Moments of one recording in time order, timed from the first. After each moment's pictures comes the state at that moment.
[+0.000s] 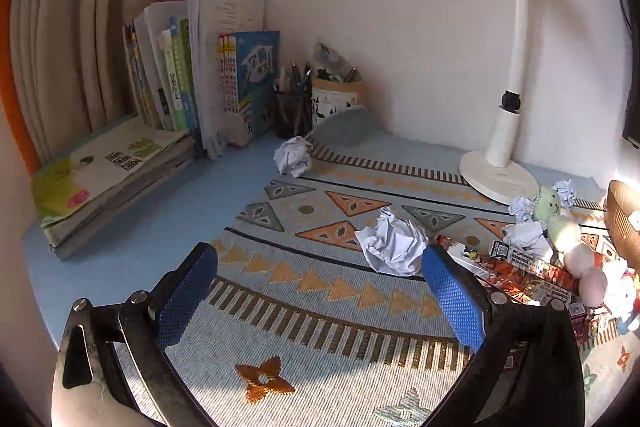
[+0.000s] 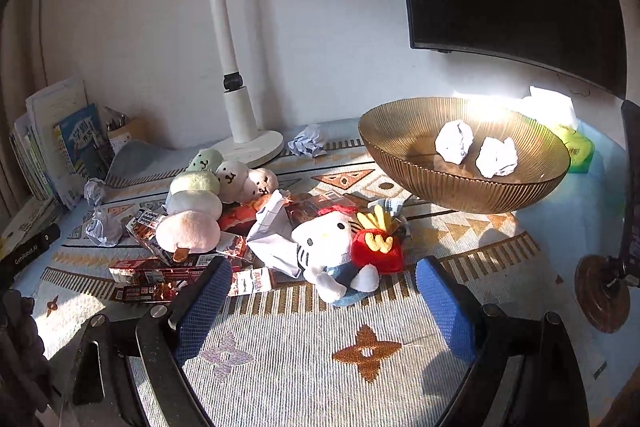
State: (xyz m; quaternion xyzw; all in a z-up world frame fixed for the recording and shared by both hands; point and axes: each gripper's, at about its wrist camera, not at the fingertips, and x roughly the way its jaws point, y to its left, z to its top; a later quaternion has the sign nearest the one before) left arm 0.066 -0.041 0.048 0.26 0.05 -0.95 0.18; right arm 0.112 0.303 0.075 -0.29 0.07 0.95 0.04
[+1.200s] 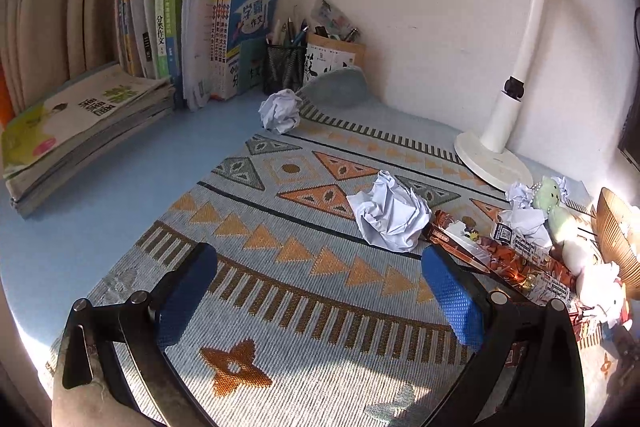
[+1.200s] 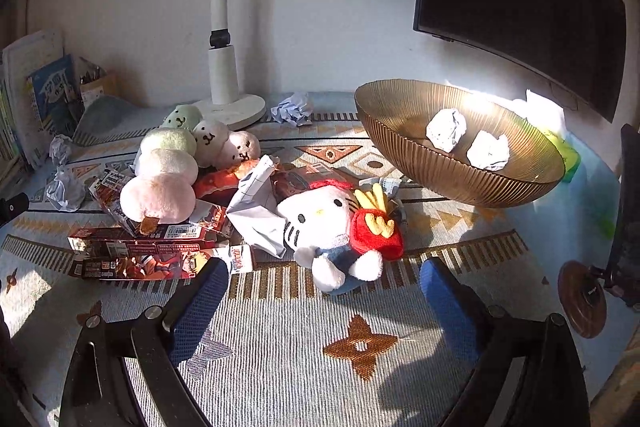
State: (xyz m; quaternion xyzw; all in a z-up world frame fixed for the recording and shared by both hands) left arm 0.058 -0.051 0.026 0.30 0.11 -0.94 0.13; right arm 0.096 0.281 0.063 -0.33 0.00 0.94 0.09
